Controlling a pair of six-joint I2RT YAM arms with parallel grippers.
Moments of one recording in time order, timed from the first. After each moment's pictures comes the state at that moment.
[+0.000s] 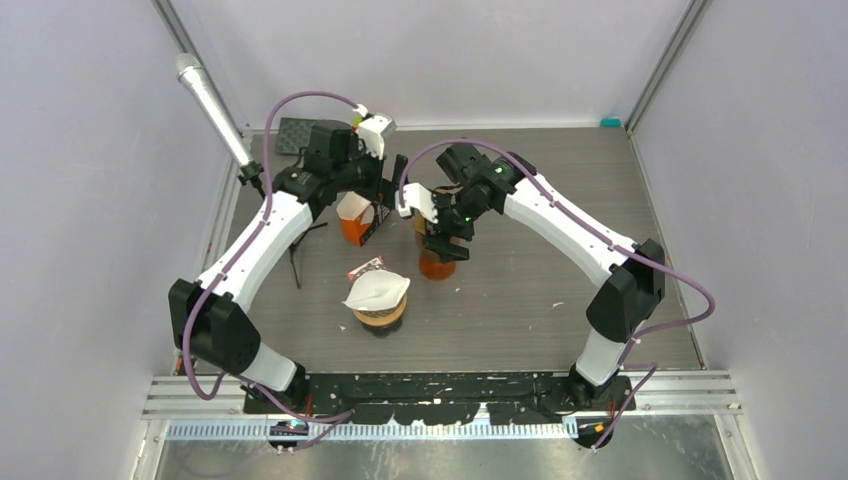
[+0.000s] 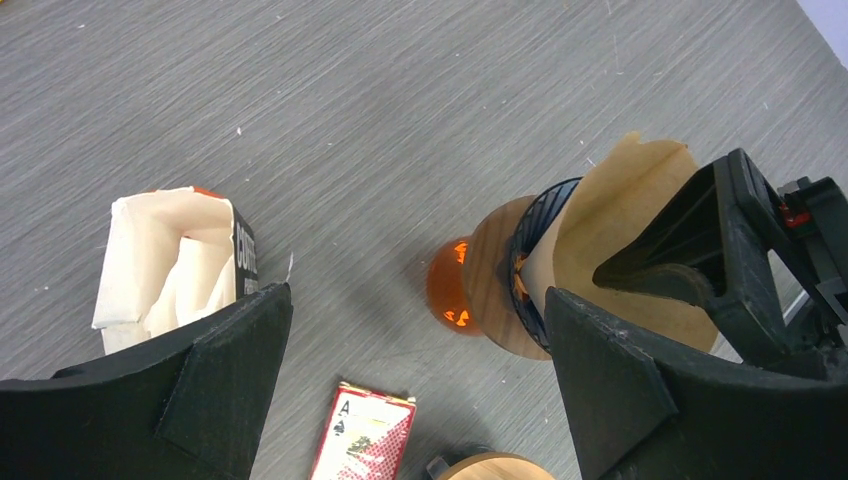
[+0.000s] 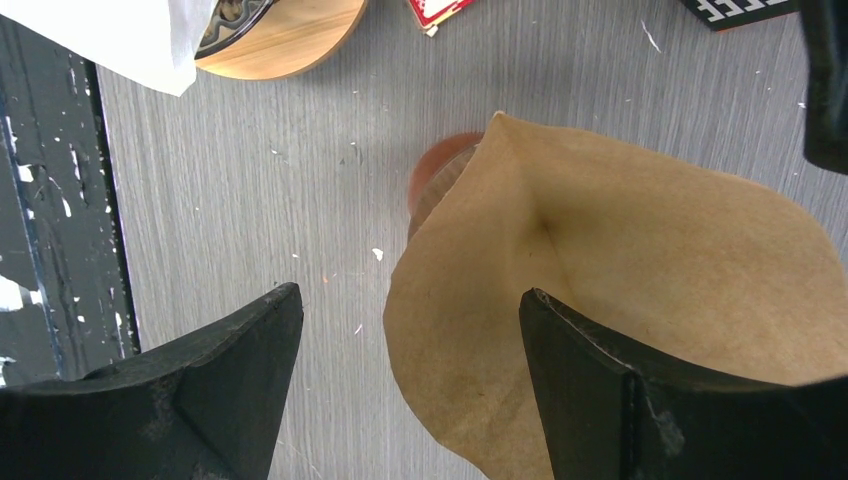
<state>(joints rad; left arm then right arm) -0.40 1.50 1.42 -0.49 0.39 -0.02 0.71 1.74 1.72 -1.09 -0.43 -0.81</state>
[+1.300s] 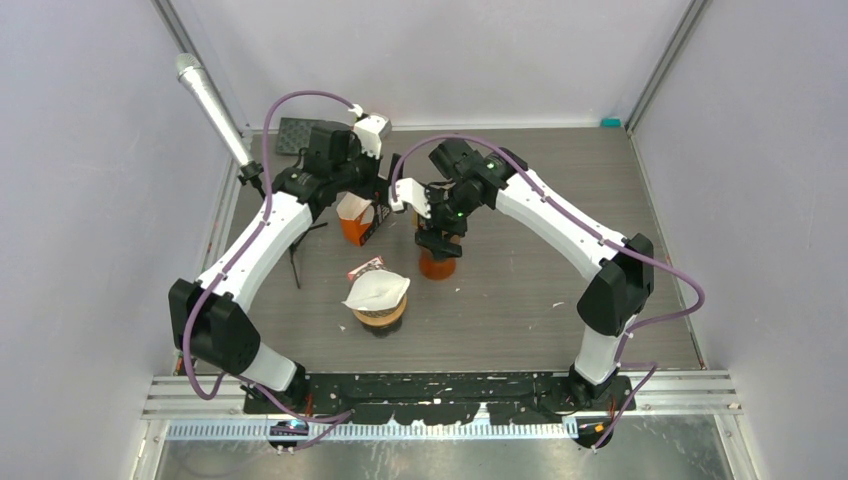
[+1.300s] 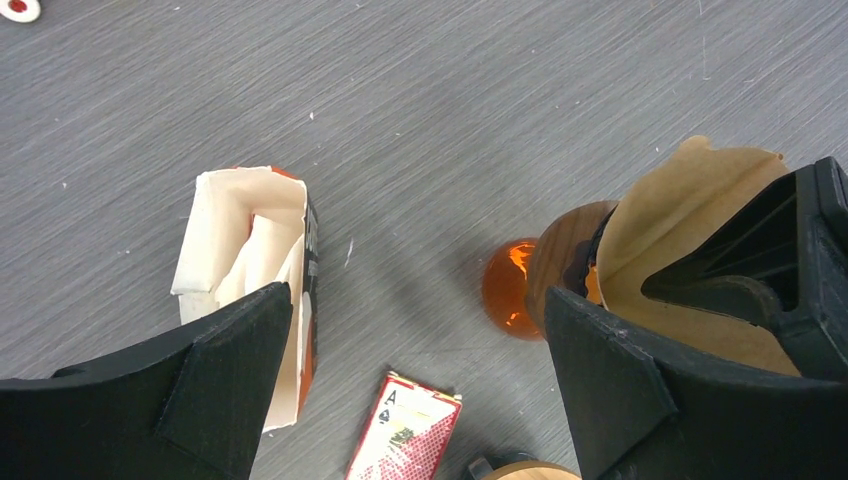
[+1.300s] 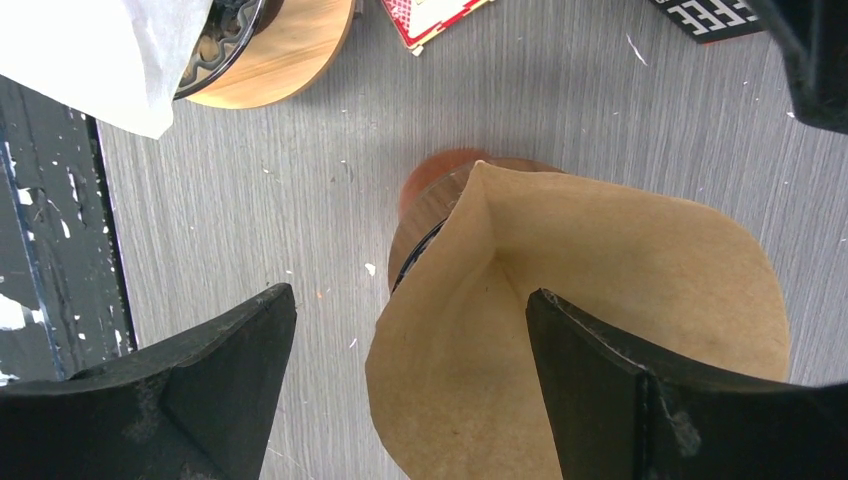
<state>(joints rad) -0.40 1.50 1.41 -0.49 0.25 0.01 0.72 1.80 1.79 -1.09 -0.43 -0.78</state>
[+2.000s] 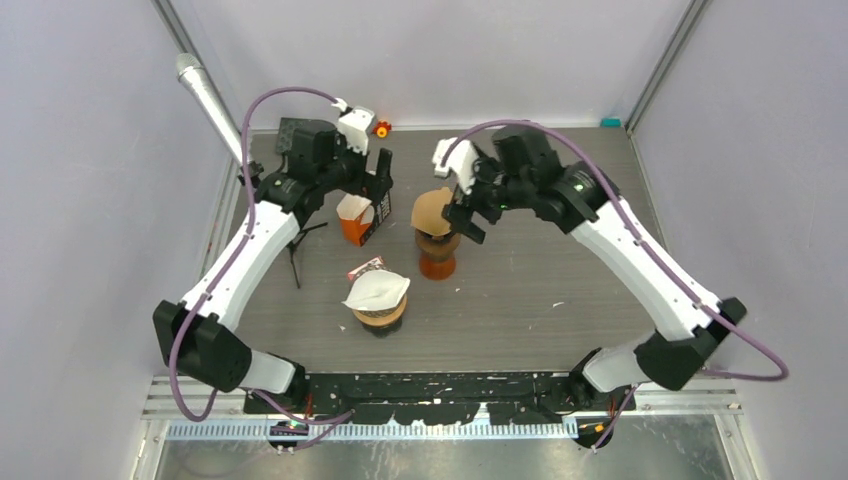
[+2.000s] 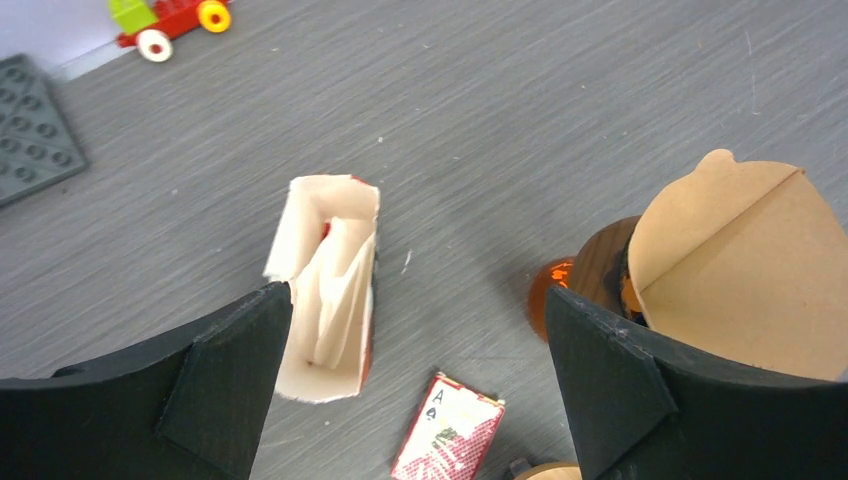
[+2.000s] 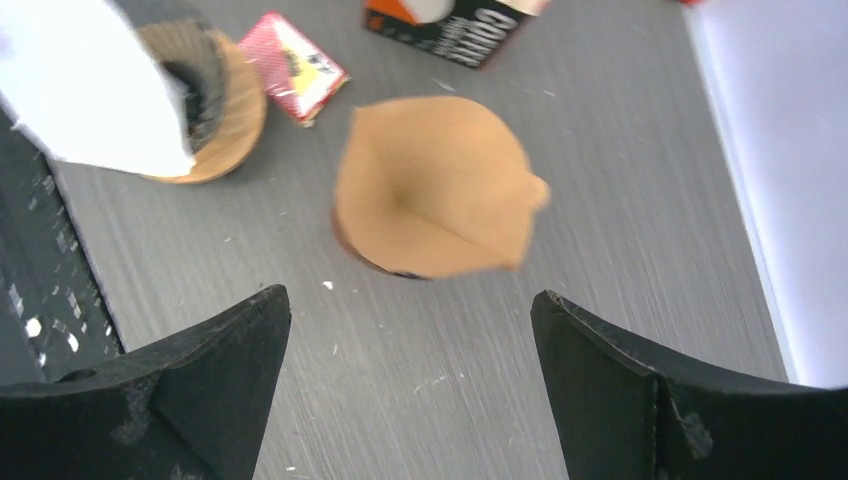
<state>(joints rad) -0.38 1.43 1.41 -0.49 0.17 0.05 0.71 1.47 1.74 -0.98 -0.29 -0.56</state>
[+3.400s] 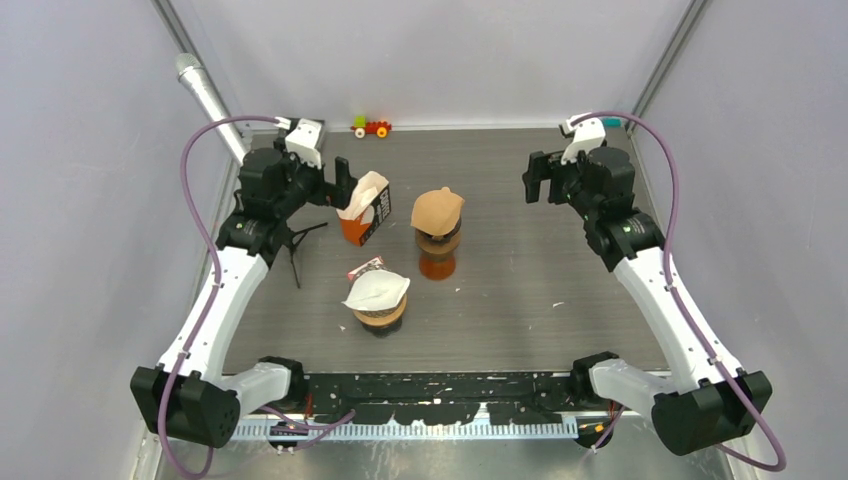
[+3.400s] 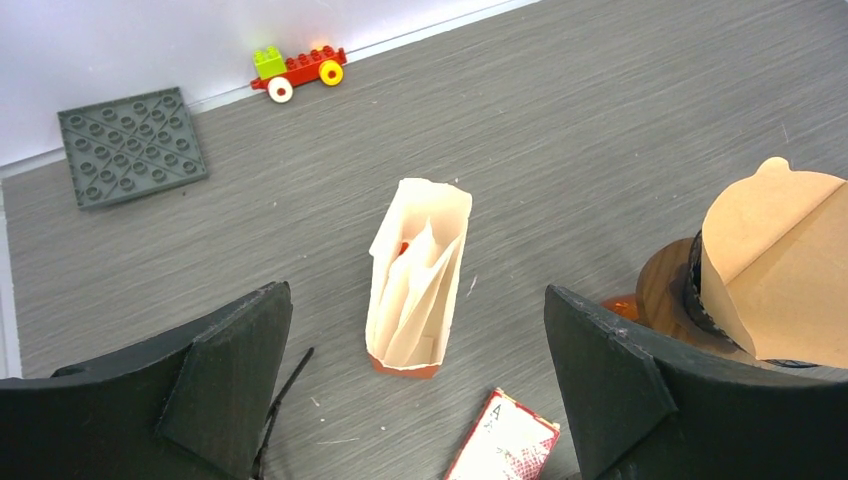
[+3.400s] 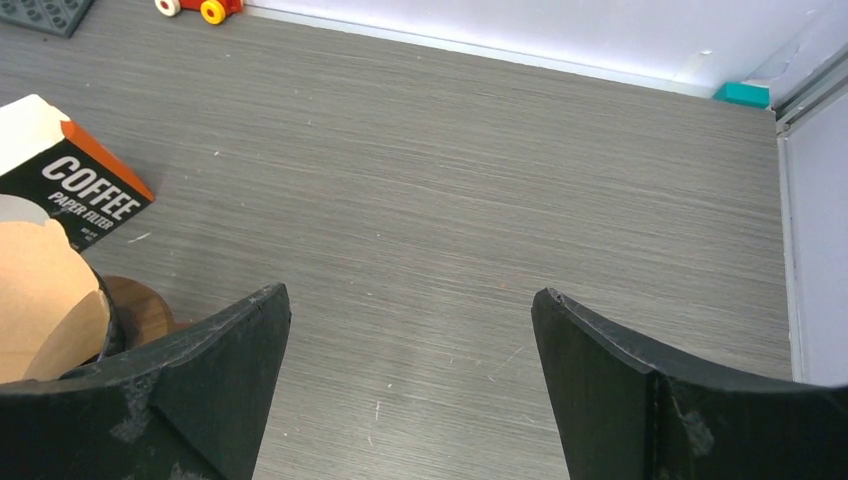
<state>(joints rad) -0.20 1.13 1.11 -0.26 0.22 0.06 0.25 1.09 1.11 -0.32 0.02 0.00</state>
